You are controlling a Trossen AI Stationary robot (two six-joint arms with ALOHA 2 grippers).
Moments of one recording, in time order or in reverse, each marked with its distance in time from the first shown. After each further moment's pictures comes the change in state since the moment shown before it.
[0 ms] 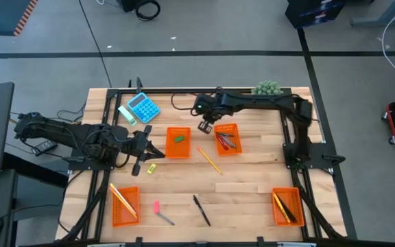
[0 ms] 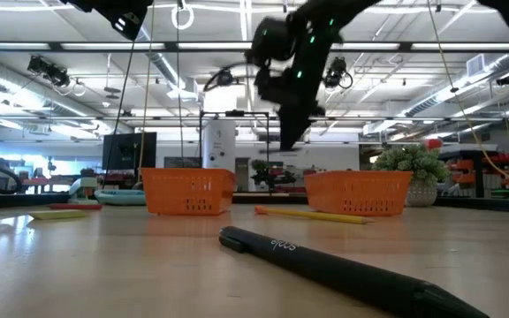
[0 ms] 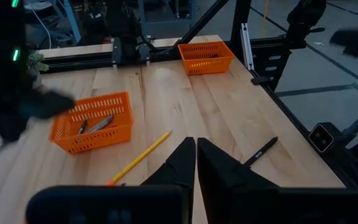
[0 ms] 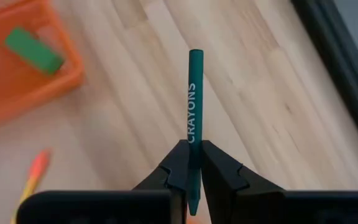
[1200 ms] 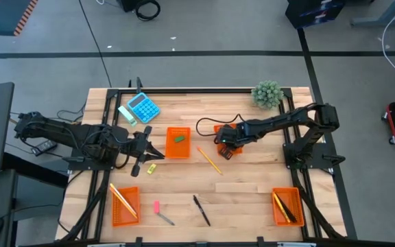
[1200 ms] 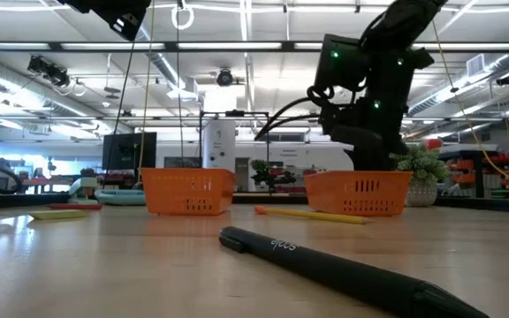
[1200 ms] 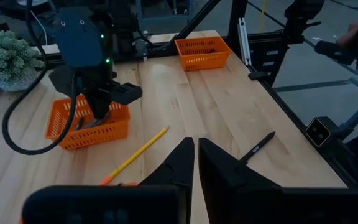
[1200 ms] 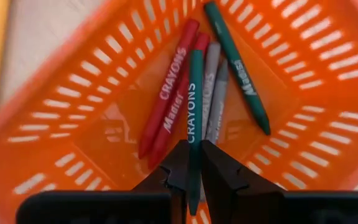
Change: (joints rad) left arm -0.010 0.000 0.000 -0.017 0.000 0.002; right arm 0.202 -0.260 -0.654 0.259 -0.003 0.408
